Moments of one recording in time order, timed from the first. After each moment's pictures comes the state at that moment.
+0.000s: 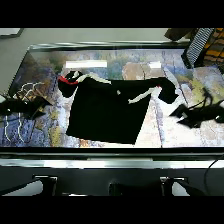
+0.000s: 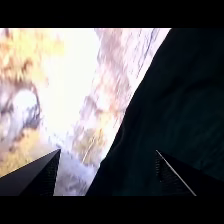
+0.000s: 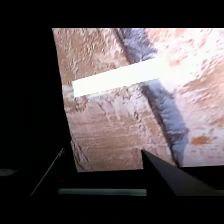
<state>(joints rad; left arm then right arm) 0.32 -1.30 1.00 0.98 -1.10 -1.61 -0.34 -1.13 0.89 -1.02 1.30 1.53</state>
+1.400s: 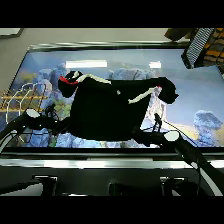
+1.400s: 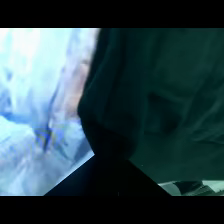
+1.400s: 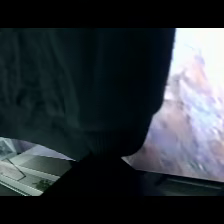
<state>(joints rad) 0.06 -1.39 0.79 0.87 -1.04 -1.48 0.28 -1.03 0.45 -0.53 0.67 1.52</state>
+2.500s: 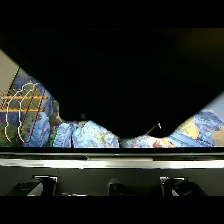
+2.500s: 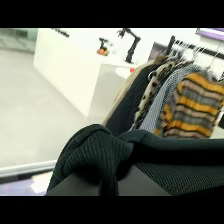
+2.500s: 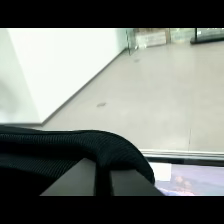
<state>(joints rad) 0.05 -0.93 2.03 0.84 -1.02 -1.50 0.28 -0.80 2.13 -1.52 1.21 1.78</state>
